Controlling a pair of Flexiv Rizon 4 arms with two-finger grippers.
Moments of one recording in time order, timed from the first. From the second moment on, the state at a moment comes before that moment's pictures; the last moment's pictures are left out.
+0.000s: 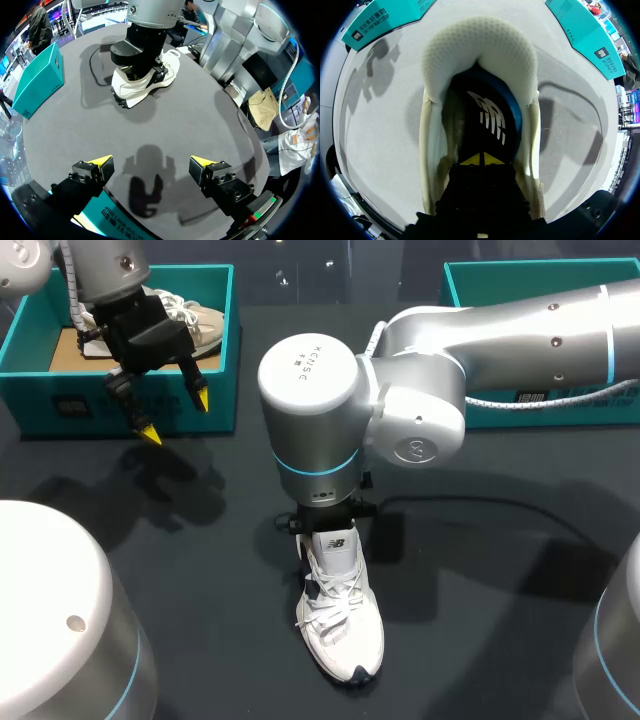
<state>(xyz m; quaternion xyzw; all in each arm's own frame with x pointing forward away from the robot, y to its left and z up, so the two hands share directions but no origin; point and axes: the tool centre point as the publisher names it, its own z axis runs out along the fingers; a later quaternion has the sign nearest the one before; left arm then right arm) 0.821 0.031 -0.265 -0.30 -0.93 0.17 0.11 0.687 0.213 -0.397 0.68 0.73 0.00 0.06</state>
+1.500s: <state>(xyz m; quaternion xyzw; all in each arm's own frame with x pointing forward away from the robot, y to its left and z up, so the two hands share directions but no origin) 0.821 0.031 -0.265 -0.30 -0.93 0.17 0.11 0.702 0.190 -0.367 0.67 0.70 -0.16 0.17</state>
